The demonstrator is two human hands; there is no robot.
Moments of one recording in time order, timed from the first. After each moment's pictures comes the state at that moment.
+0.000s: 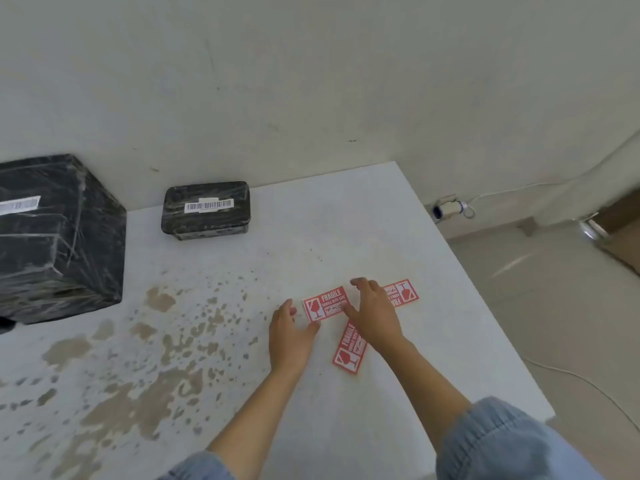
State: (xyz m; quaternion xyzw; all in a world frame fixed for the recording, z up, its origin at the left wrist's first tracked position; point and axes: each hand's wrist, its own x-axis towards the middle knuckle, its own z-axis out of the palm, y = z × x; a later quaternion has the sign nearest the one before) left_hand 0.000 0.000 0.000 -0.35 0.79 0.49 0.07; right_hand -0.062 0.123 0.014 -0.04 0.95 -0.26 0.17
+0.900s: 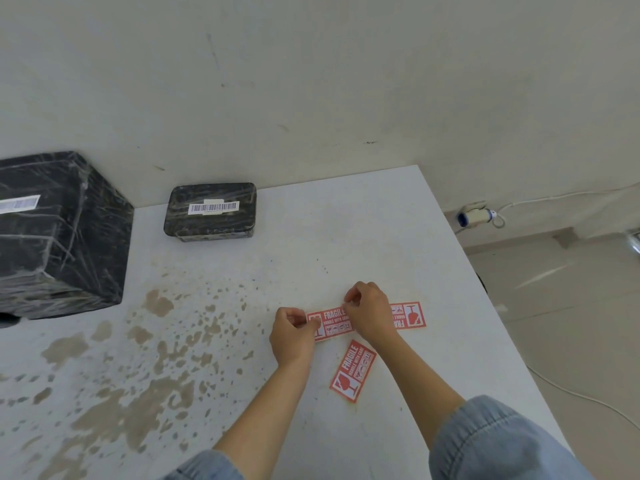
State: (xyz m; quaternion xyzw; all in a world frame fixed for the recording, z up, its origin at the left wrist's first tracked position) left_hand -0.040 0.011 -0.004 -0.51 0.66 0.55 0.00; right_hand -0.112 0.111 -0.011 -0.02 0.93 -0.31 0.21
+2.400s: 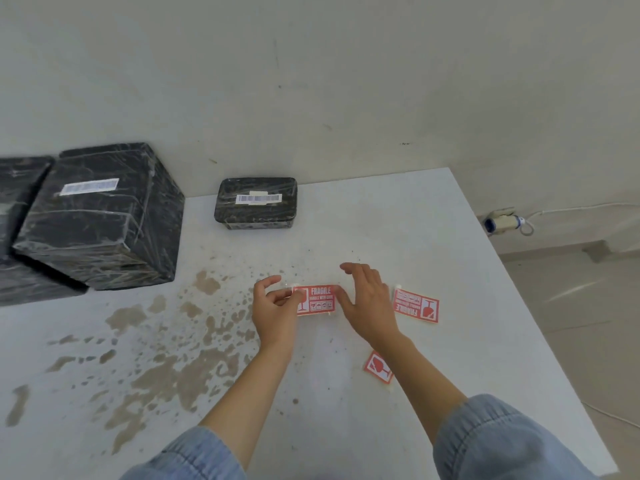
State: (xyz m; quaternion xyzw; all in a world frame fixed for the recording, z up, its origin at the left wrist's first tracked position) left_hand 0.002 -0.061 0.032 -0.46 0.60 0.64 -0.14; right_hand -0.065 0.064 0.009 -0.19 0.92 -0.32 0.07
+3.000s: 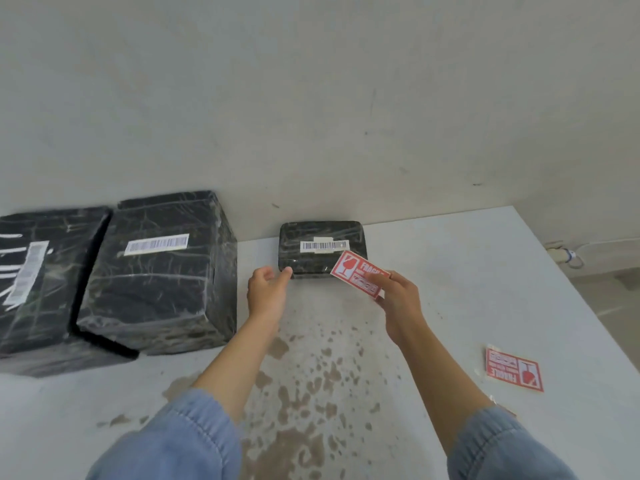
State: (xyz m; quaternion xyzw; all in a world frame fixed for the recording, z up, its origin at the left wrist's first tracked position) left_hand -0.074 -0.268 0.020 -0.44 0.68 0.59 -0.07; right_hand -0.125 -0.083 0.046 0.18 0.64 -0.72 0.20
